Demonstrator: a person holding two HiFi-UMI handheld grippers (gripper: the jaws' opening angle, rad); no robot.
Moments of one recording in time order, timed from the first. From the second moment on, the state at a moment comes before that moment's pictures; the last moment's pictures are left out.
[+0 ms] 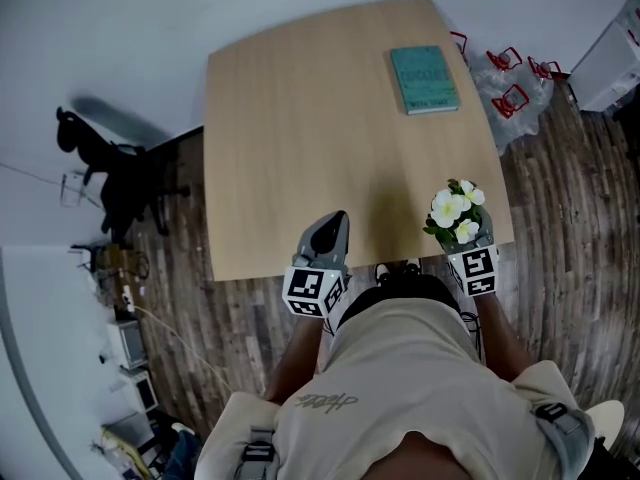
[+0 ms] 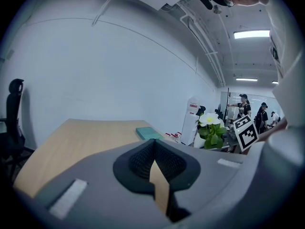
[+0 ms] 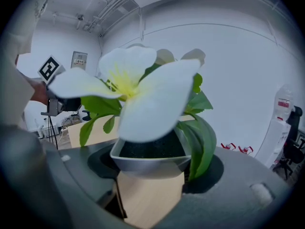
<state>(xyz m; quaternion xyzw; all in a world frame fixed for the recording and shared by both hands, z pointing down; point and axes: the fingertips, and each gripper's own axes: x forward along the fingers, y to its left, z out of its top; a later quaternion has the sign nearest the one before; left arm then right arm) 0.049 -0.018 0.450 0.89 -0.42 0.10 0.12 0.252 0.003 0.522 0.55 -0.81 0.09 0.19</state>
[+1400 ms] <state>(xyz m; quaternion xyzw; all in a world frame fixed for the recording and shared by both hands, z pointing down) -0.117 -0.052 0.451 0.88 -0.45 0.10 0.09 0.093 -0.040 0.527 0.53 -0.82 0.12 0.16</state>
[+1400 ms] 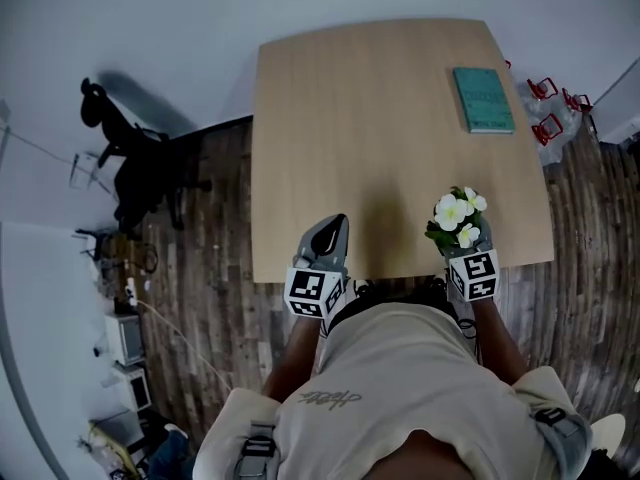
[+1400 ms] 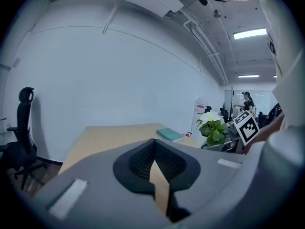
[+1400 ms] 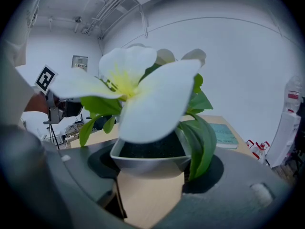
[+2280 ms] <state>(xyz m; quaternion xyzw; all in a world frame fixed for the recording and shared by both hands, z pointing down) -0.227 -0.095 0.451 0.89 -0.43 0.09 0.11 -0.019 -0.054 0.514 0.54 -0.81 0.12 0.18</state>
